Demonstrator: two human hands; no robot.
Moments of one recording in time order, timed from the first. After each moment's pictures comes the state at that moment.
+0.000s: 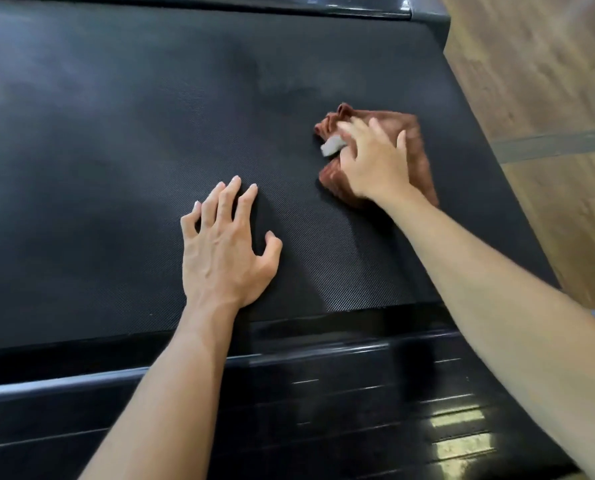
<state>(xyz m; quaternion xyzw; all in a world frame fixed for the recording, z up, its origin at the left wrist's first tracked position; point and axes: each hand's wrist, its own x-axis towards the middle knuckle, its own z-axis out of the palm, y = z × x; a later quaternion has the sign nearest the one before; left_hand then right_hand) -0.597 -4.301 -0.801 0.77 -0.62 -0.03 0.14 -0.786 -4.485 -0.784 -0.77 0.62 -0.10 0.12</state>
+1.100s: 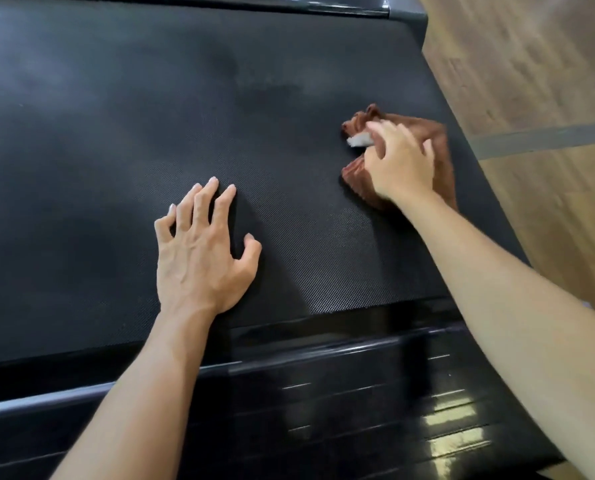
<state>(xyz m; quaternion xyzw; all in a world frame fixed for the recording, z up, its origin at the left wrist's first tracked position) -0.596 -4.302 -0.804 0.76 -0.63 -0.04 0.14 -0.844 -4.485 -0.782 -0.71 0.68 -0.16 0.10</state>
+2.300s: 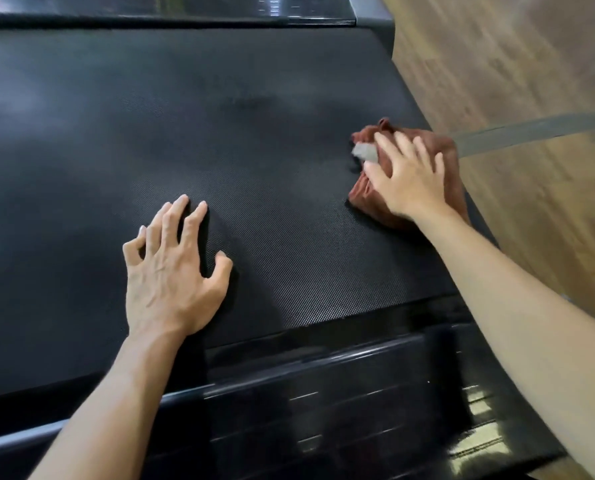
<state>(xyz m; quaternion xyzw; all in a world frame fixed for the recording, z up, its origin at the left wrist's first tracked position) -0.596 -4.303 -0.800 0.76 -0.63 -0.04 0.12 -0.908 -4.485 -0.788 -0.70 0.70 -0.06 0.09</state>
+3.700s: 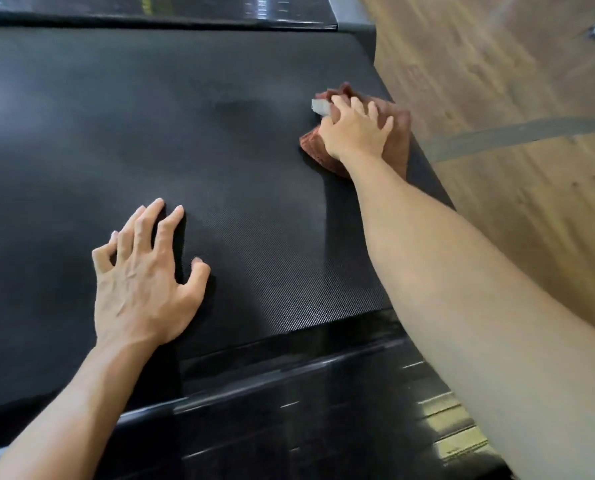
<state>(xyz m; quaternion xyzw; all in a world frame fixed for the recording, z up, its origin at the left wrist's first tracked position) -0.599 -4.307 -0.798 0.76 -0.63 -0.05 0.13 -0.844 -4.571 -0.778 -0.65 0.75 -0.10 0.08</state>
